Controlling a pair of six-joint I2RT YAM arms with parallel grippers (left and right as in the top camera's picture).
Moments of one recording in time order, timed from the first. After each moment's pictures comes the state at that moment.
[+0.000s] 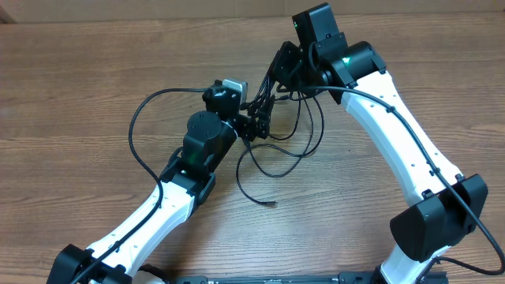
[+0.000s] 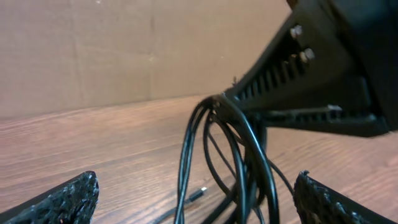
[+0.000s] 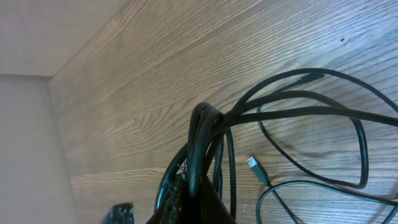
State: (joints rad) left arm -0.48 1.40 0.71 0.51 0.03 -0.19; right arm 0.43 1.86 1.84 -0.89 -0.20 0.91
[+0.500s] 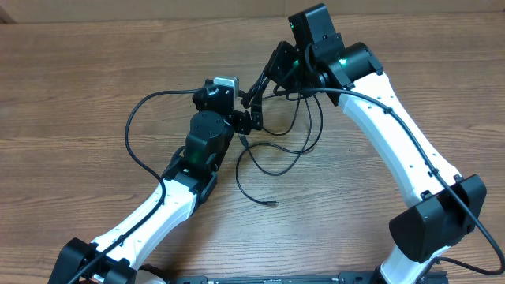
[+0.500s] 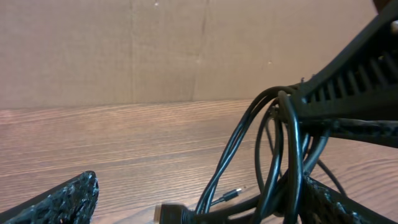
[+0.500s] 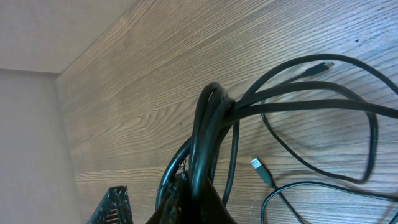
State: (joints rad) left arm -0.48 1.43 0.71 0.52 -0.16 -0.20; right arm 0.45 1.86 1.84 -0.87 -0.20 0.91
